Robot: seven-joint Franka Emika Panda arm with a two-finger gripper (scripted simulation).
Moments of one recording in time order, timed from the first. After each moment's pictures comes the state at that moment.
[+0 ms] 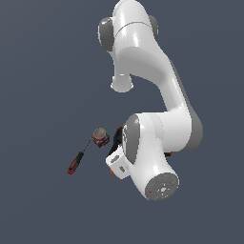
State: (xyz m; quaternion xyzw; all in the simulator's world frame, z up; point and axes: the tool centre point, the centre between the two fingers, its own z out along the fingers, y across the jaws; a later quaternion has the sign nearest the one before) arm 0.051 0.018 0.155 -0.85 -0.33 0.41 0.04
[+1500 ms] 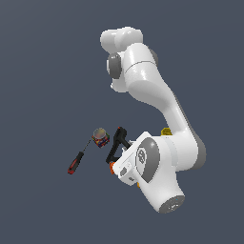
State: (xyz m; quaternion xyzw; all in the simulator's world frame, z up) arm 0.047 0.025 0.116 -0.77 -0.40 0.49 0.05
